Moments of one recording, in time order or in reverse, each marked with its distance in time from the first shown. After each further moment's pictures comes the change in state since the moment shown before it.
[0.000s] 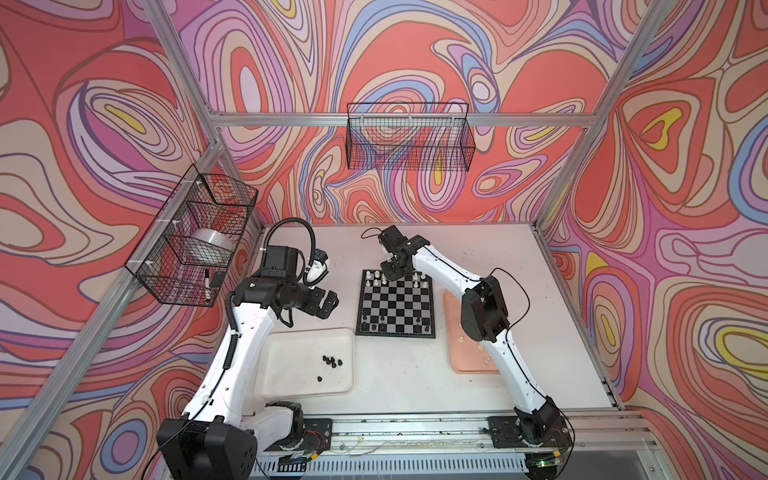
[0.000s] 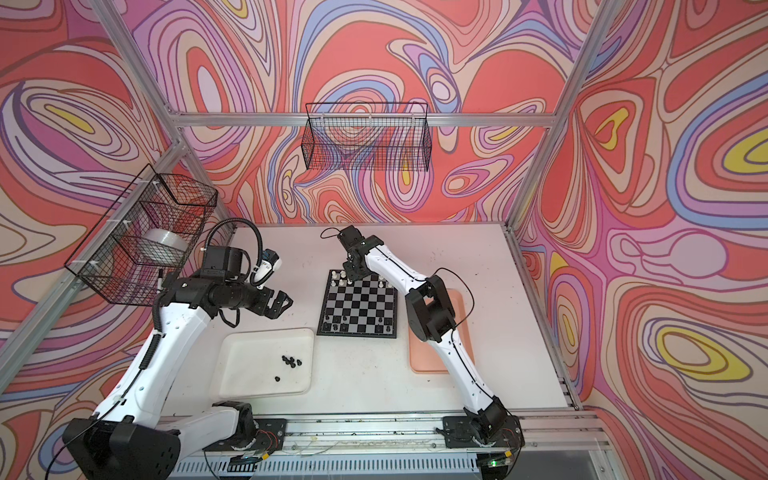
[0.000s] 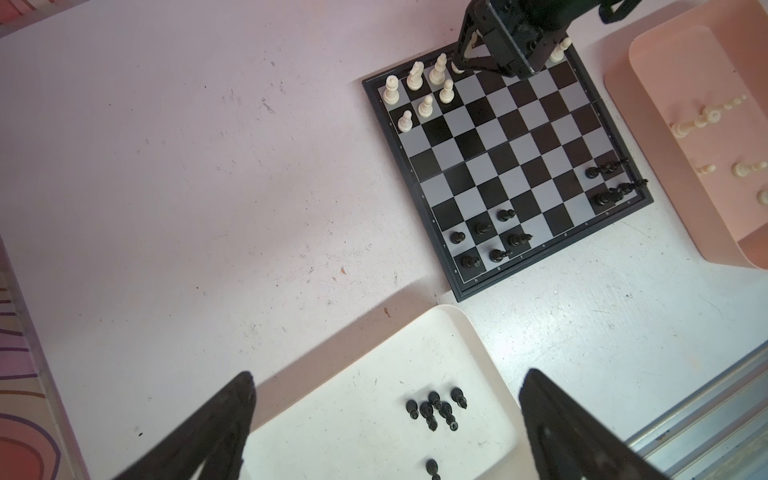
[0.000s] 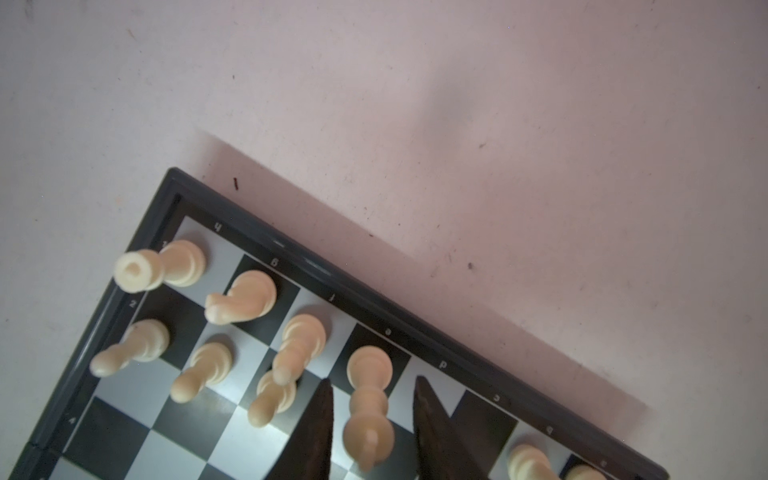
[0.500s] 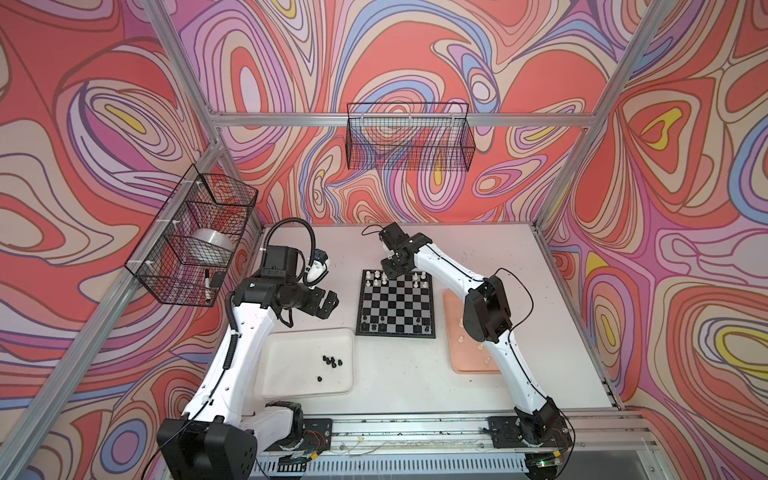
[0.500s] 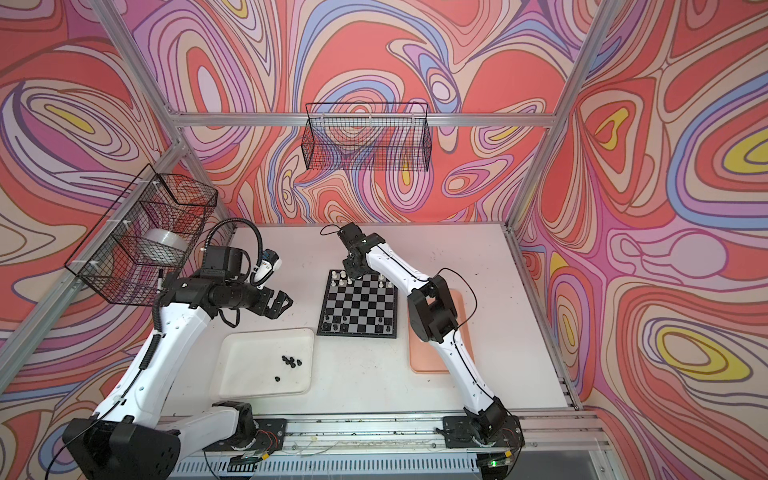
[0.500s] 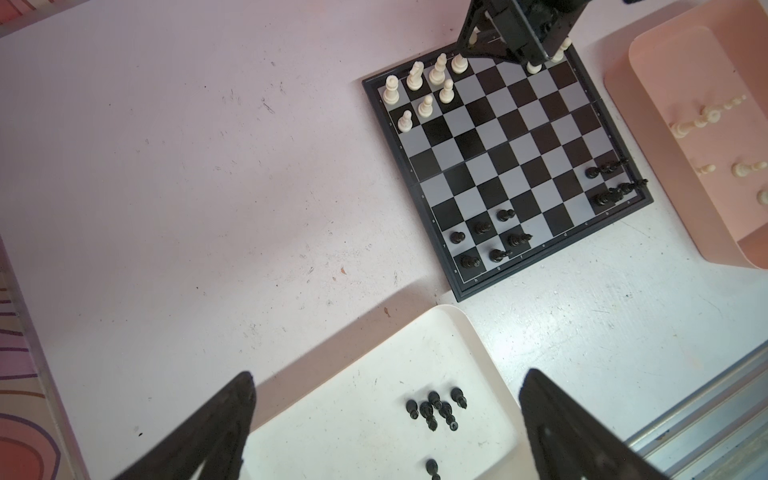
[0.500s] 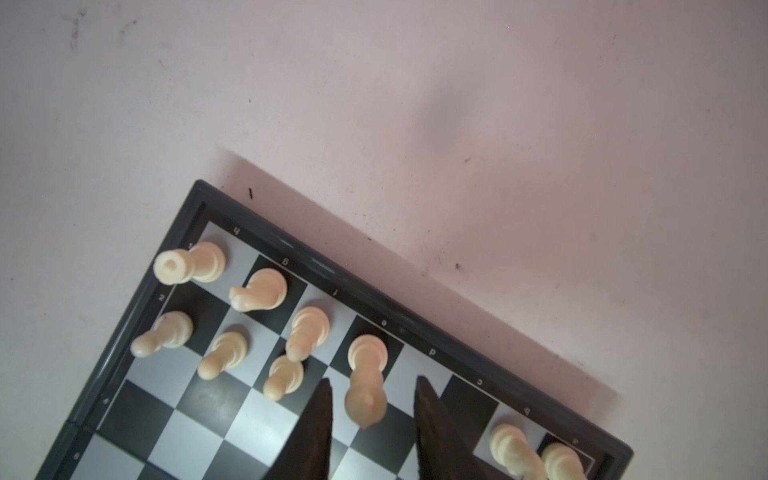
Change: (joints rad) left arm 0.000 0.000 0.000 0.000 0.000 0.000; right arm 0.000 -0.034 -0.002 -0.002 0.003 -0.005
